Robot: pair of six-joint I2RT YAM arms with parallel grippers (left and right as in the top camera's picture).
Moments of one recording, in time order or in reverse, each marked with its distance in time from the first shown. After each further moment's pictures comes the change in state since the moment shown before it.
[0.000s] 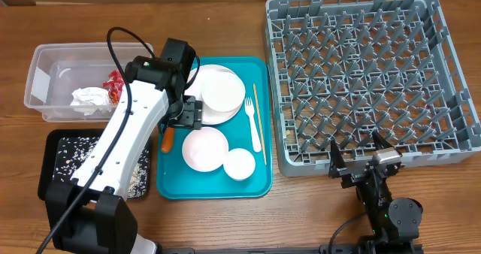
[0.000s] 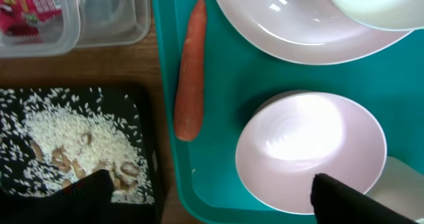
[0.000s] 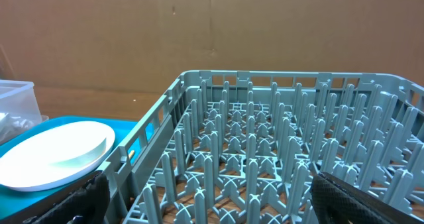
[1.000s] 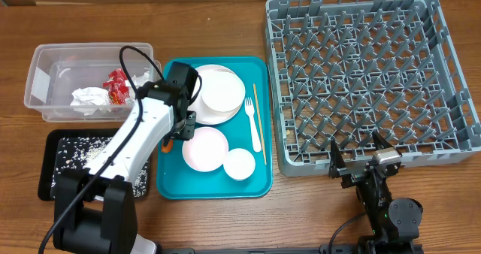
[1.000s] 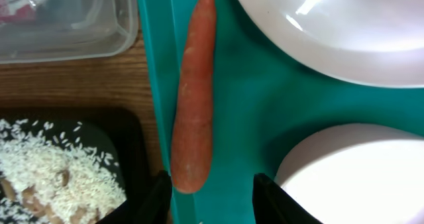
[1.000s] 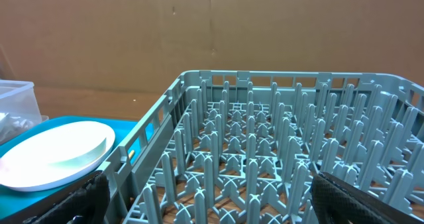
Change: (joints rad) left arm 0.001 0.000 -0.294 0.325 -0.077 0.032; right arm 0.000 0.000 0.000 -0.001 0.000 0.000
